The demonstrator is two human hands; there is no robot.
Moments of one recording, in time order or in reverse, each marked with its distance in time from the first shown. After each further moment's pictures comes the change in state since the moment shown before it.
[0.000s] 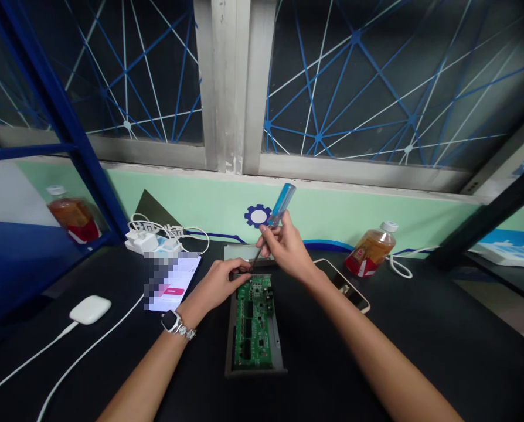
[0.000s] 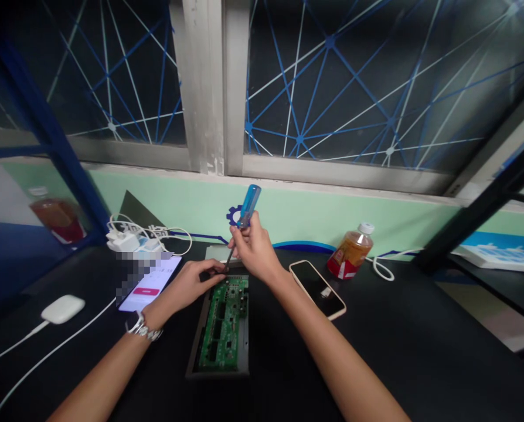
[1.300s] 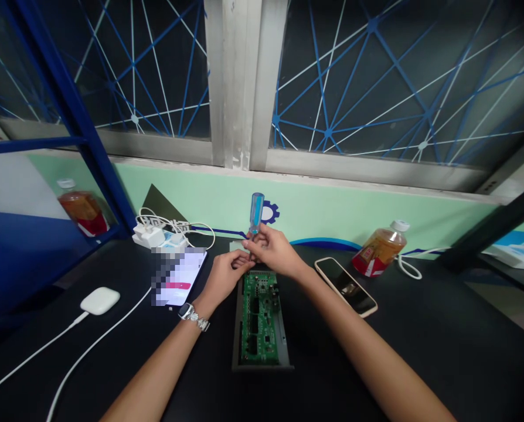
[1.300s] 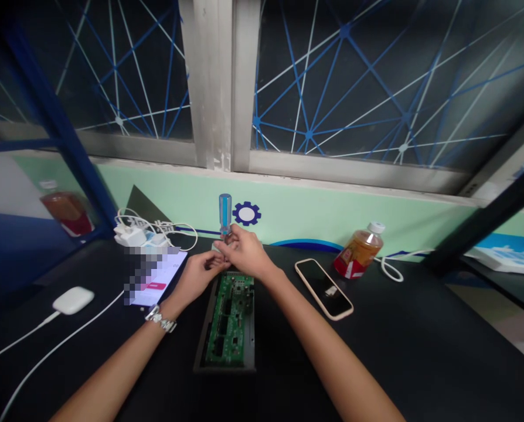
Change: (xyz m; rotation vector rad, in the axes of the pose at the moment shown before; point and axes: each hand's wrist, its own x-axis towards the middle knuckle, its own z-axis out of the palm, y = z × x) left_hand 0.004 -0.017 0.016 -0.269 0.208 -0.136; right_hand 0.009 0.028 0.028 -0.149 -0.182 0.065
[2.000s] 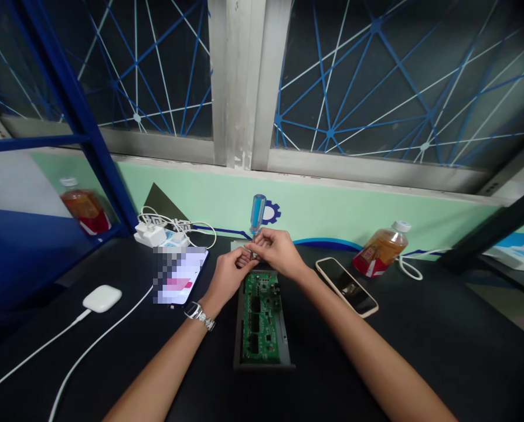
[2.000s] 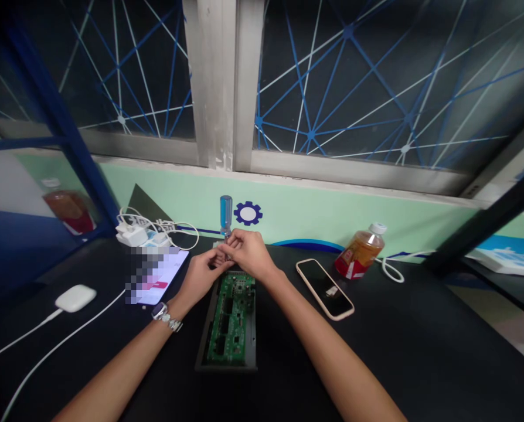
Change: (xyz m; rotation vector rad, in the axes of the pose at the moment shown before) left_hand 0.000 0.000 0.007 0.102 0.111 0.047; right_hand 0.000 0.007 0.004 -0.020 0.096 0.002
